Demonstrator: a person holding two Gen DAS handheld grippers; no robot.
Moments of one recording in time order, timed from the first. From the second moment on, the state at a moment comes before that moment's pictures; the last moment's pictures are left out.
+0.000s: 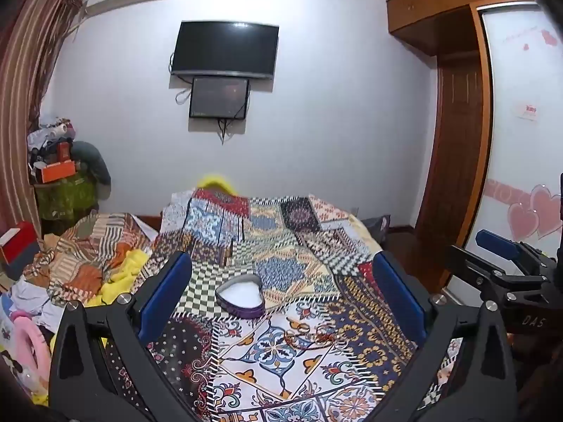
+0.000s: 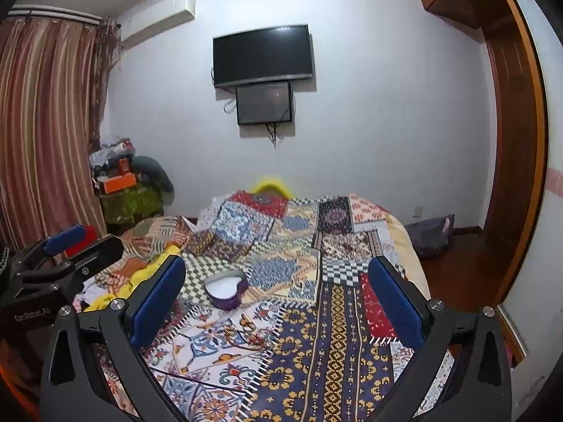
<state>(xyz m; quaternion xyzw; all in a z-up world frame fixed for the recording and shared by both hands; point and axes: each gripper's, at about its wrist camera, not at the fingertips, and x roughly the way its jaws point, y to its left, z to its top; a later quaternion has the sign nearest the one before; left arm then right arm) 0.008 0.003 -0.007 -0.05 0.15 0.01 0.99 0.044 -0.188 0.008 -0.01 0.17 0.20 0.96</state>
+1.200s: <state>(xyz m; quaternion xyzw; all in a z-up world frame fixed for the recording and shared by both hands) 0.131 0.032 -0.163 -0.07 0.39 -0.04 0.92 0.142 -0.147 -0.125 -0.08 0.41 0.28 0.86</state>
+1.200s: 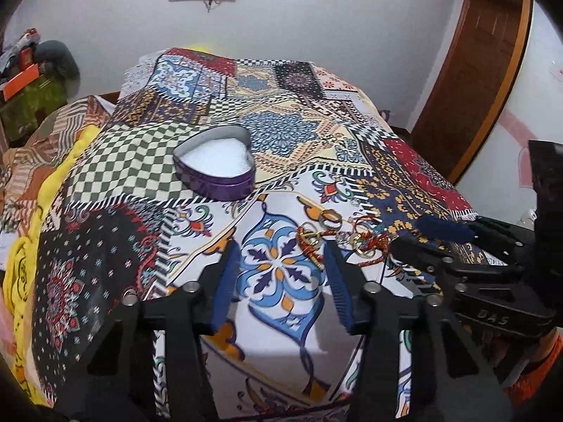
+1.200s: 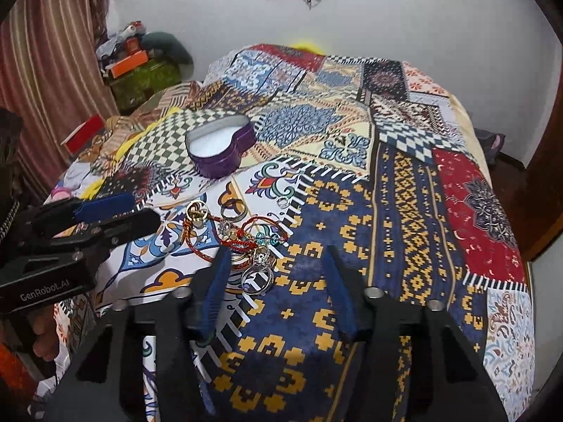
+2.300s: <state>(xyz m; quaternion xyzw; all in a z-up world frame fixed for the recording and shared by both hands) 0.165 -0.012 -0.180 -0.01 0.40 -0.08 0.91 0.150 -0.169 -0.127 -0.03 0.42 0.29 0.86</state>
